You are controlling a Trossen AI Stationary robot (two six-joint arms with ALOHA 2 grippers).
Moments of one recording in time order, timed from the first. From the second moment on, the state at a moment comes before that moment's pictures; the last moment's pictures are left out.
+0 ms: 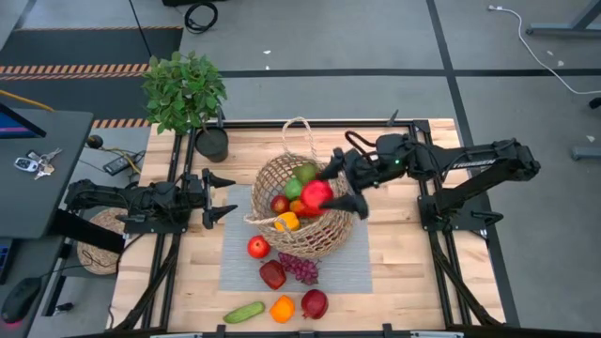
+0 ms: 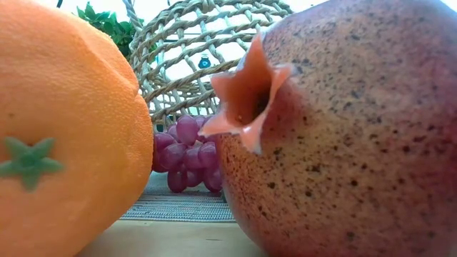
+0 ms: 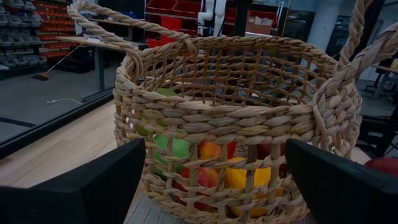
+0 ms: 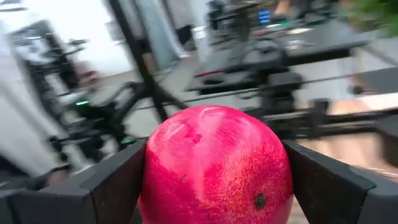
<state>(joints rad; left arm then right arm) -0.12 0.09 0.01 0.07 -0.31 -0.15 0.06 1.26 1.18 -0.04 -0.22 0.25</state>
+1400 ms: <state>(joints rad) -0.12 0.09 0.01 0.07 -0.31 -0.15 0.09 1.58 1.51 -0.41 0.14 0.13</state>
